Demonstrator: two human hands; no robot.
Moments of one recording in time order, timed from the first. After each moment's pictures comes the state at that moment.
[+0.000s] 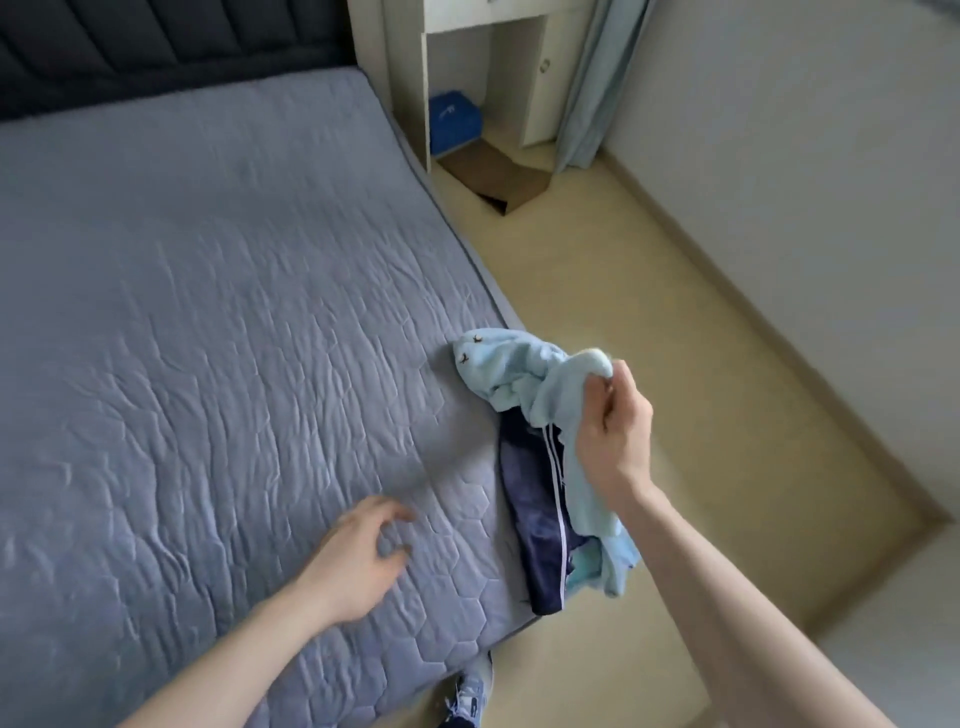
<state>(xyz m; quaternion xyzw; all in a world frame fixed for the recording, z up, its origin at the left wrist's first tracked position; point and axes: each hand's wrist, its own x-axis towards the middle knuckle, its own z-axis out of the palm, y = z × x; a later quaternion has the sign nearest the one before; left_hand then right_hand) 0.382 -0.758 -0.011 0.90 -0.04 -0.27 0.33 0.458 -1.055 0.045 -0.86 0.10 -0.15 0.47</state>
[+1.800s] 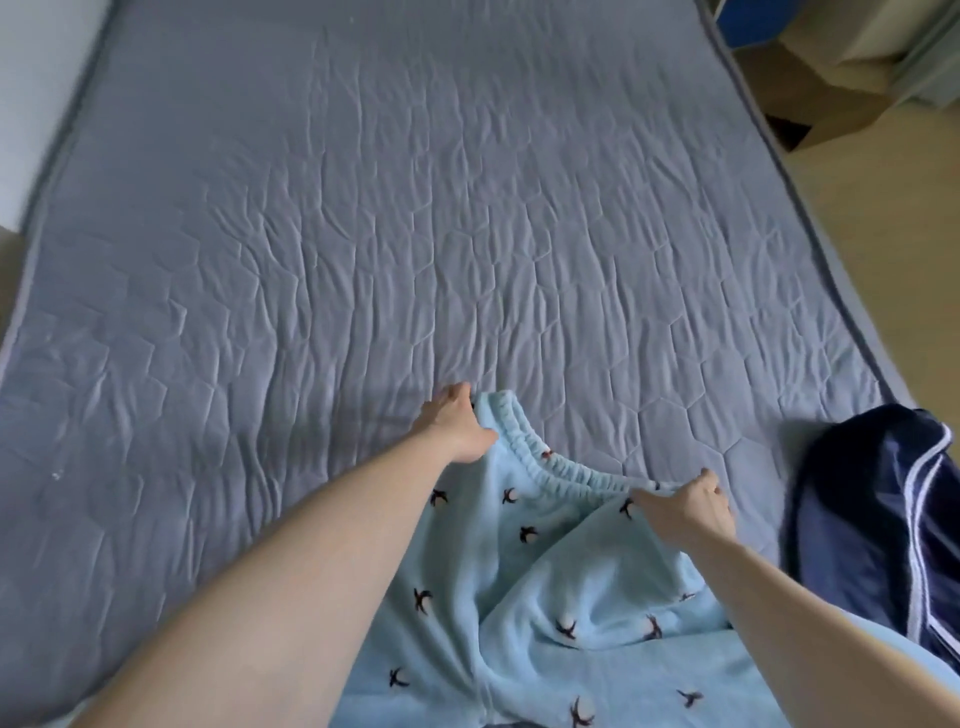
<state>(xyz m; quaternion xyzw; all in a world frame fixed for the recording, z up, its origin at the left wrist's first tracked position) 0.554 -0.554 -0.395 0.89 0.22 -0.33 0.24 0.548 -0.847 -0.409 -0.89 0.27 0.31 0.19</state>
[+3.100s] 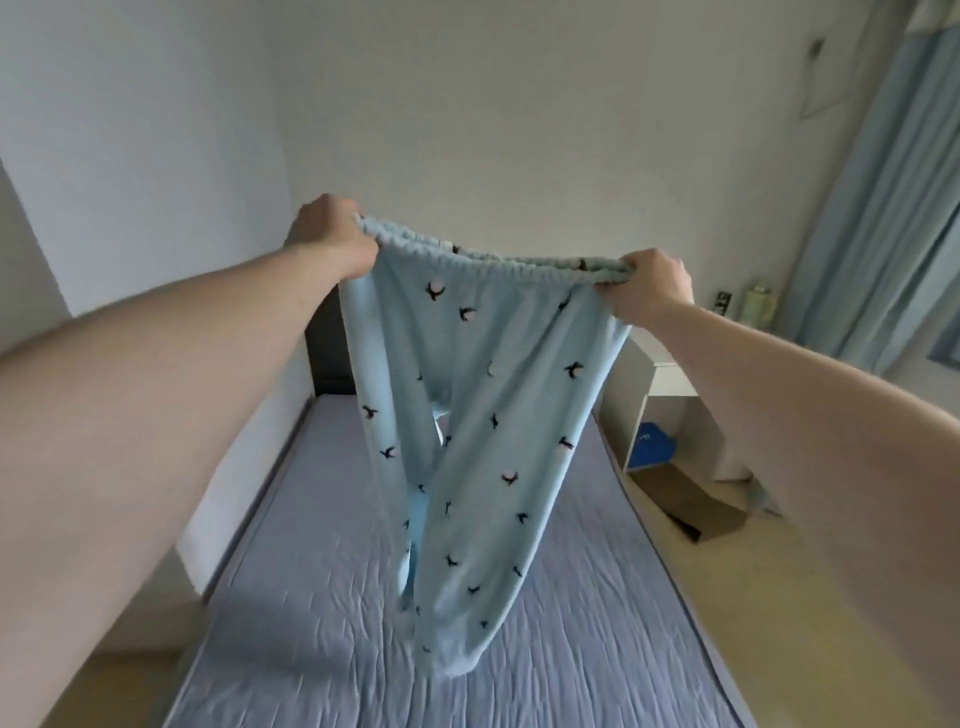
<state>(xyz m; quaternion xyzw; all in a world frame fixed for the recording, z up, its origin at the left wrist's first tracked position) 0.595 -0.324 0.543 0.89 0.24 0.32 0.22 0.716 -0.652 0.512 -0.92 -0.13 -0.19 0.30</state>
